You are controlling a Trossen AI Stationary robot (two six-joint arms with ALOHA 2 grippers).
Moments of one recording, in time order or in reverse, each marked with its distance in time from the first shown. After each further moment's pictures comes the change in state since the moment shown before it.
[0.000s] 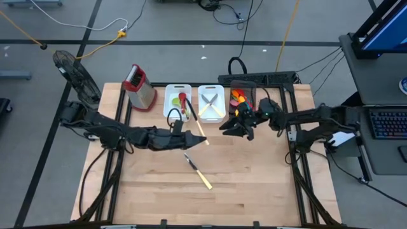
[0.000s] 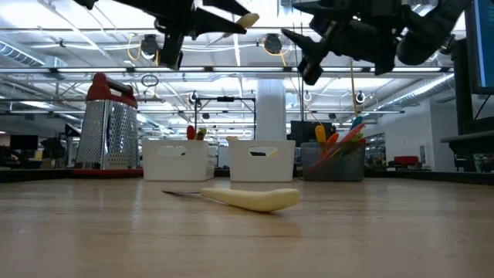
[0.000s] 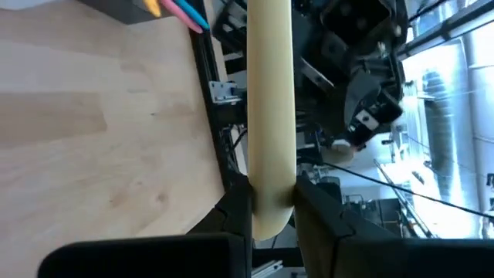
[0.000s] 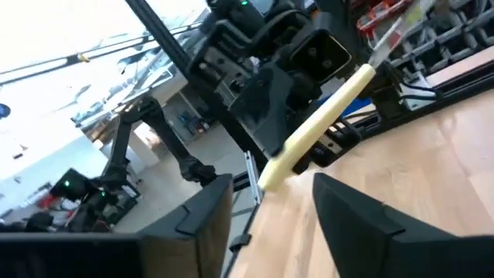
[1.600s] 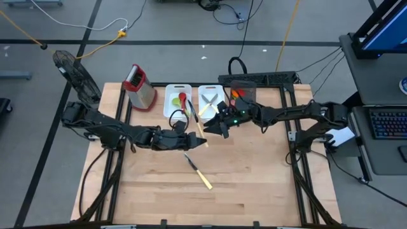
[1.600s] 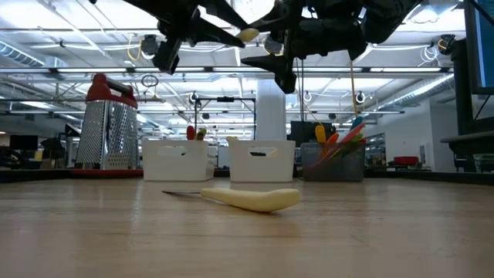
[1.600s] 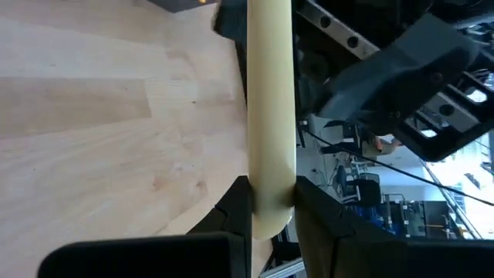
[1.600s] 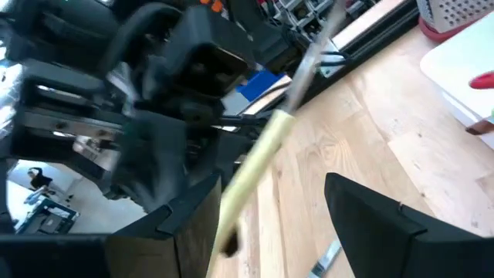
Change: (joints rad) left arm 0.007 0.034 0.082 -0.219 0.021 -0.053; right arm 0.079 0.156 0.328 -0.494 0.262 -0.028
